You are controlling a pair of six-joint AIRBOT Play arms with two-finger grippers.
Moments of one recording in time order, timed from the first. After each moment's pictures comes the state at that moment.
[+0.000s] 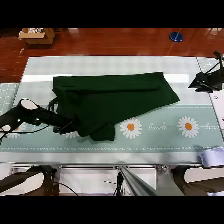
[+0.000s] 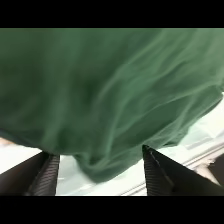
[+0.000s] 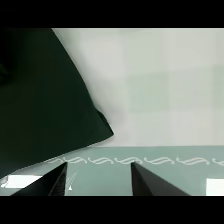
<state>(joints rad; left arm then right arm) 0.02 -1.27 0.60 0.81 -1.13 -1.44 -0.42 -1.64 1.54 -1.23 1.42 1.35</state>
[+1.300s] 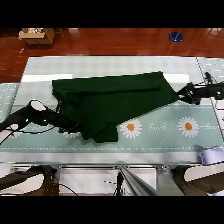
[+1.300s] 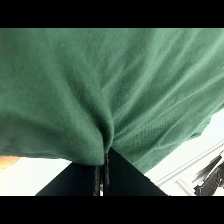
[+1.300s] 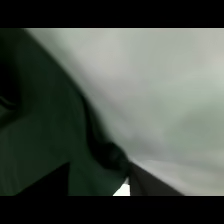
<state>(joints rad) -0.05 -1.33 0.60 0.81 -1.11 -1.32 -0.48 -1.75 1.25 -0.88 1.17 1.28</state>
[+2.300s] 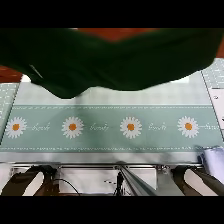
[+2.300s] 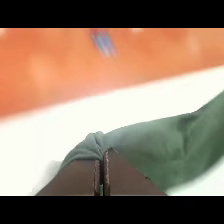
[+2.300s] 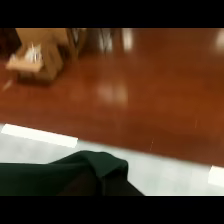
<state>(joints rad) 0.10 -0.77 1.58 0.87 -1.11 -1.24 -0.38 -1.03 1.61 -0.71 1.09 1.03</state>
